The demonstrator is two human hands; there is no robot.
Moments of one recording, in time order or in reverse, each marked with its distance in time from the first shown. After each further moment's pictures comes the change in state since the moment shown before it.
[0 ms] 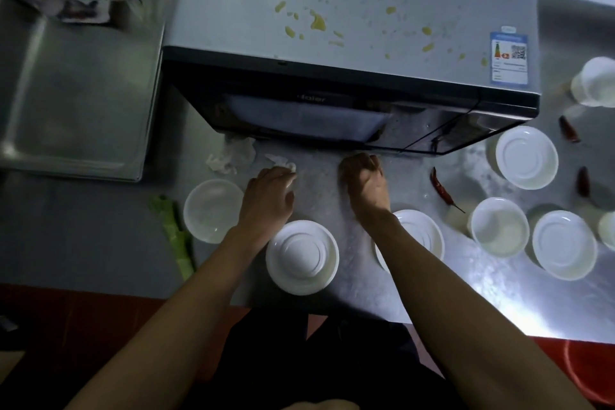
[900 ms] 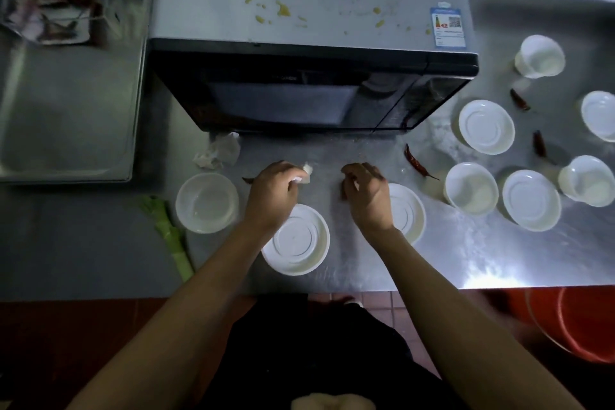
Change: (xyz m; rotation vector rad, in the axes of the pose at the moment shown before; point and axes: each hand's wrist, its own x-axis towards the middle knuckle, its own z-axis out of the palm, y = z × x) left_hand -0.031 0.035 -0.003 -0.355 0.306 0.266; right_hand -0.082 0.000 -0.025 0.096 0.297 -0.062
